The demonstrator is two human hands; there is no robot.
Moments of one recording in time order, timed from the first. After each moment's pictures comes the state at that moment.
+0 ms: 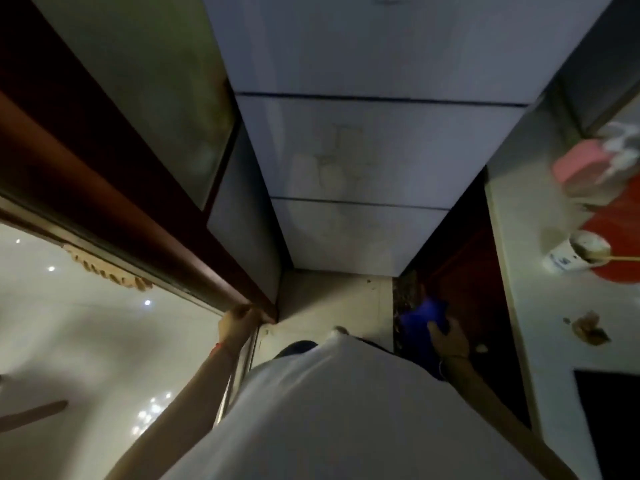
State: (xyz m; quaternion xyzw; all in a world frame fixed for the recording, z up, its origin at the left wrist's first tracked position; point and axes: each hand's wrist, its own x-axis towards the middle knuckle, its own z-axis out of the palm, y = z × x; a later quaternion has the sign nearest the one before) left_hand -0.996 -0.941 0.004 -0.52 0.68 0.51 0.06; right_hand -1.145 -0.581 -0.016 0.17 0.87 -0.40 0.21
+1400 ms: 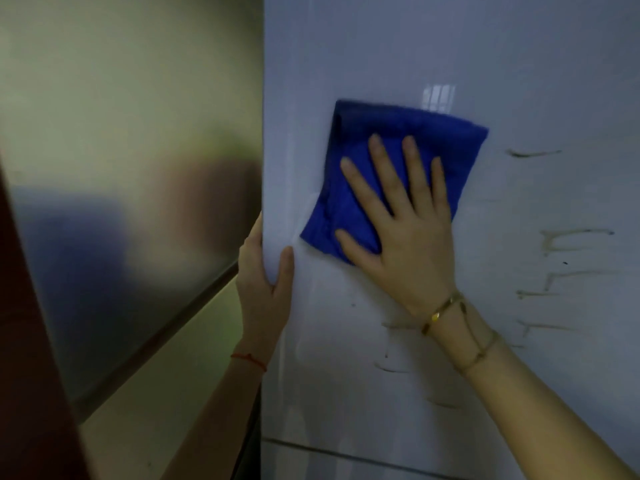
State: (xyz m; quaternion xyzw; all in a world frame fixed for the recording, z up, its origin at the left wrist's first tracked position) left_hand -1.369 -1.127 0.408 -0.02 0.66 0.42 -0.63; right_hand -1.421 -0.956 0.510 -0.38 0.71 -0.07 -0.58
